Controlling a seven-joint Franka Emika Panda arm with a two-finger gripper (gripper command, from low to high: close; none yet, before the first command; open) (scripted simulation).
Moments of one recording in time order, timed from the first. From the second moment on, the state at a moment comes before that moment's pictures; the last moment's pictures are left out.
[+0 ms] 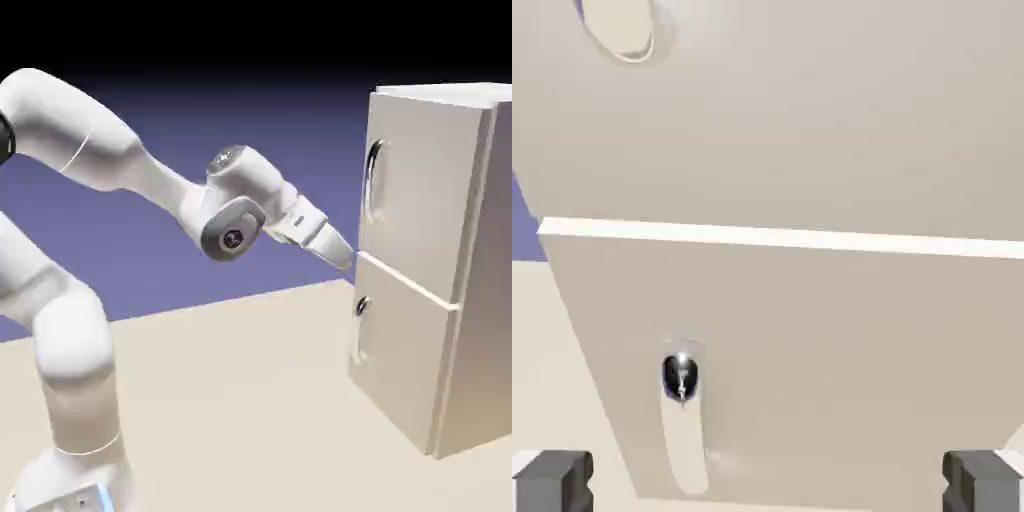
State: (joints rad) arm -0.03 -0.58 0.04 -2.79 0.12 3.03 0.66
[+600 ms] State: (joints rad) arm -0.30 -0.68 0.33 -2.68 0.90 2.97 0.09
